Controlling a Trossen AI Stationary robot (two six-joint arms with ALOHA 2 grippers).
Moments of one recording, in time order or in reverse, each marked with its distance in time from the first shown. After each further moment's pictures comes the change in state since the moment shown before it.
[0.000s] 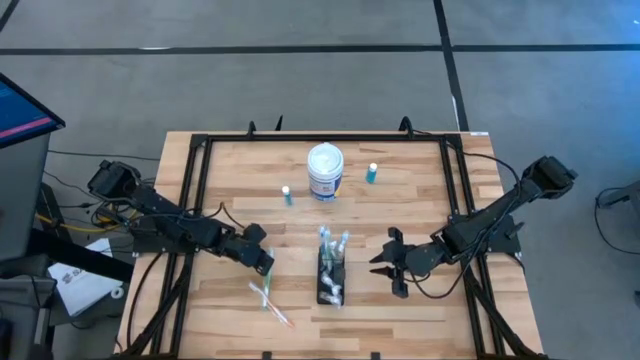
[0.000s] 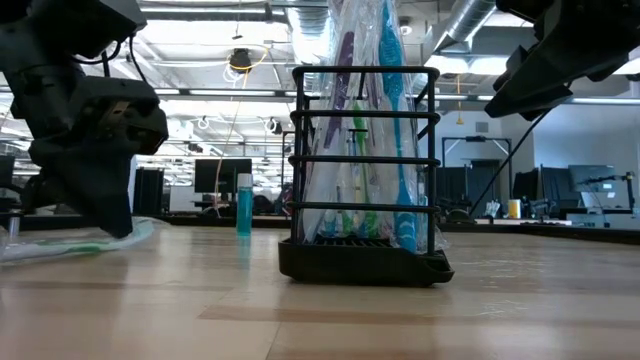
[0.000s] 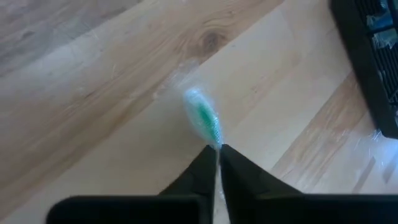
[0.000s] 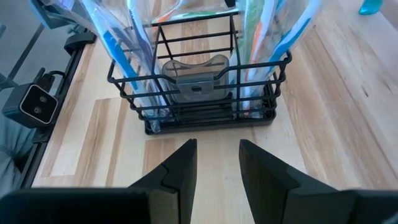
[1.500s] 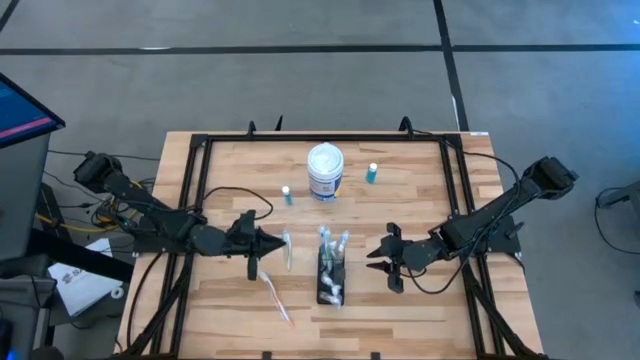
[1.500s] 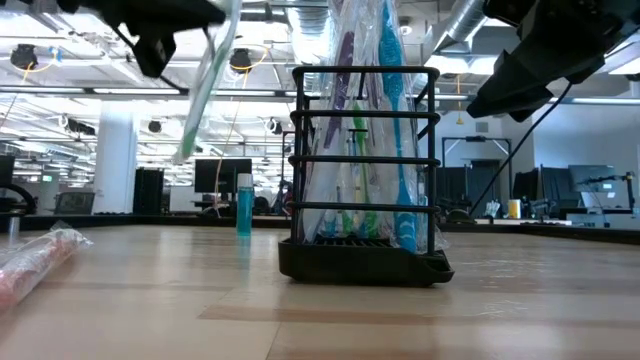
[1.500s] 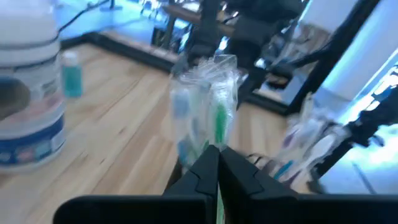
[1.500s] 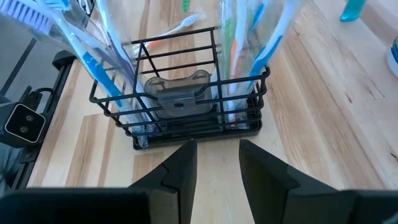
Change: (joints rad) left arm -0.107 -0.289 0.052 0.420 -0.401 0.832; right arm -0.047 0.000 0.000 0.023 0.003 0.000
